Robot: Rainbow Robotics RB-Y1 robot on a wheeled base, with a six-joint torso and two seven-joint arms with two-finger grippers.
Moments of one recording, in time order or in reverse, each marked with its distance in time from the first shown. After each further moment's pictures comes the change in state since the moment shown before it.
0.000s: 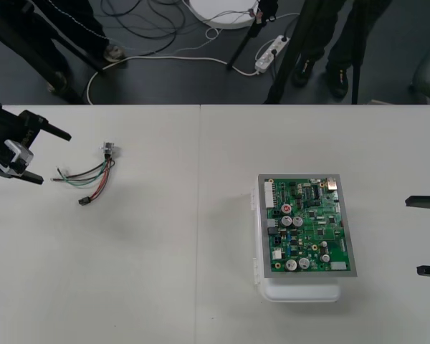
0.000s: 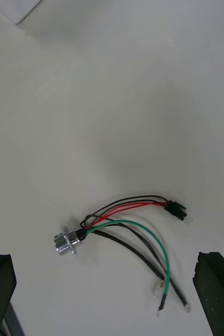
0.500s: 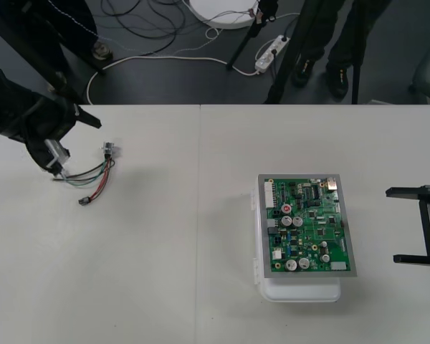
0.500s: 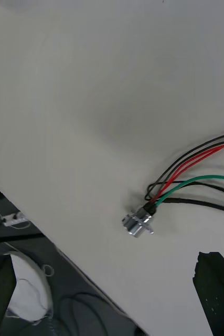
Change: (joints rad) right arm -0.221 -0.018 0.303 0.121 -0.146 0.000 0.201; left arm -0.200 0.000 -0.326 -0.087 -0.002 0.327 -0.235
